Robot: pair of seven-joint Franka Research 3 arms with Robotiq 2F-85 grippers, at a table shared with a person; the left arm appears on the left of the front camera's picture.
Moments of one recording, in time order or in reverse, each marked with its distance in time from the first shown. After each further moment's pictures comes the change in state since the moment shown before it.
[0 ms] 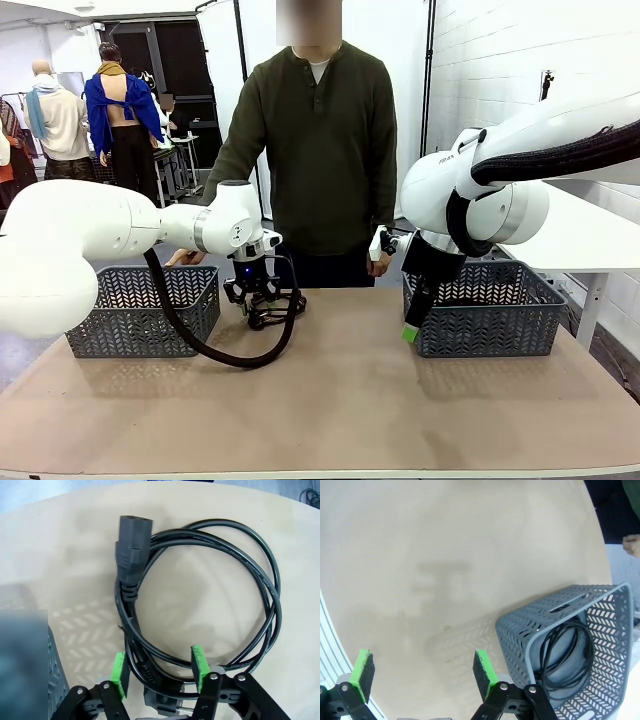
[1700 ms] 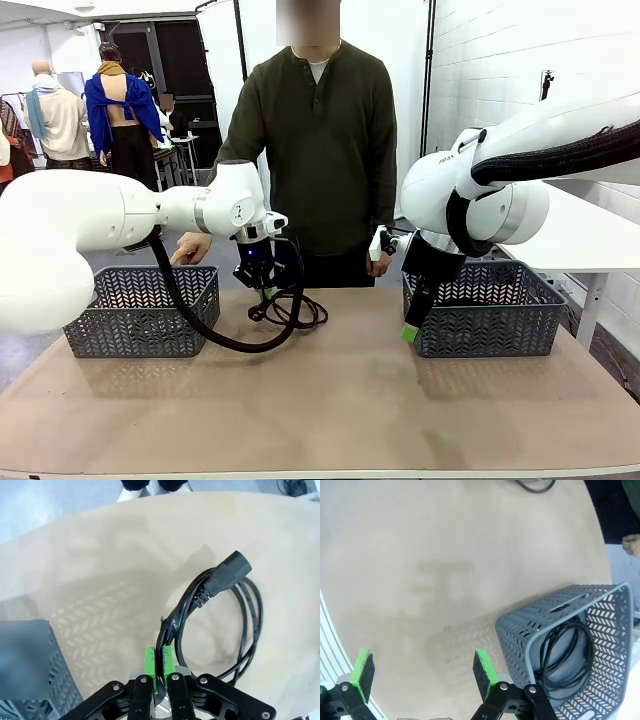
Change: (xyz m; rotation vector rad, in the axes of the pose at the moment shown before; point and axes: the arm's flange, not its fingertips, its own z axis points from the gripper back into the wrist) left arm 0.003 -0.017 0.056 -0.060 -0.001 -0.139; right arm 0.000 0.000 0.000 0.000 0.000 0.000
